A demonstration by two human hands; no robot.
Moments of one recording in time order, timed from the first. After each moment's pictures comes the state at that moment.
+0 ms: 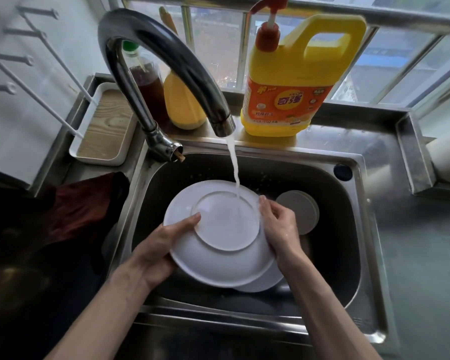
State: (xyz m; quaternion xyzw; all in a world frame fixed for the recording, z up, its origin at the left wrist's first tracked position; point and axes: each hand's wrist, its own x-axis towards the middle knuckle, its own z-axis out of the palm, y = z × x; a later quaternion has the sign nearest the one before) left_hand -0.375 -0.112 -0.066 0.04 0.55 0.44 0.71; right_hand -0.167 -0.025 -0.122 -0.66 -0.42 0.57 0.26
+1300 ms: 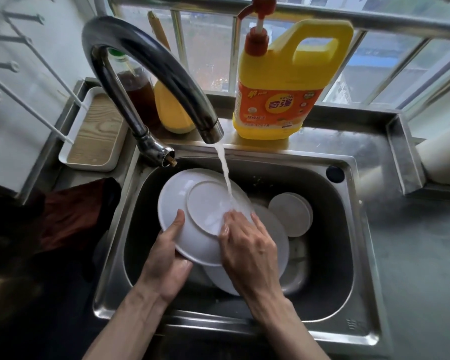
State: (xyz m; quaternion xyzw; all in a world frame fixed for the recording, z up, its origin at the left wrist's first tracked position) left_hand -0.344 -0.111 -0.077 -0.02 0.53 0.56 0.63; right_hand -0.195 -0.077 -0.113 -0.54 -0.80 0.18 0.19
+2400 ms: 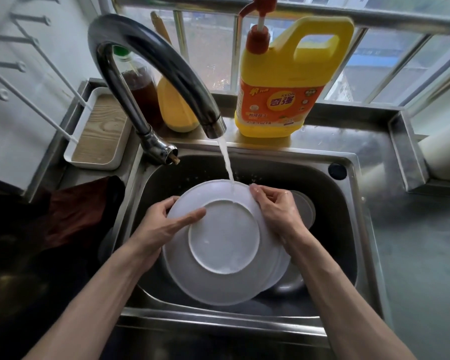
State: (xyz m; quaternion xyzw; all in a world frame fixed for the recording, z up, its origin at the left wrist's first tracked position) left_hand -0.393 -0.087 -0.077 0.25 0.66 0.38 0.59; right_hand -0.163 0.007 -0.102 -0.58 -0.50 0.59 0.27
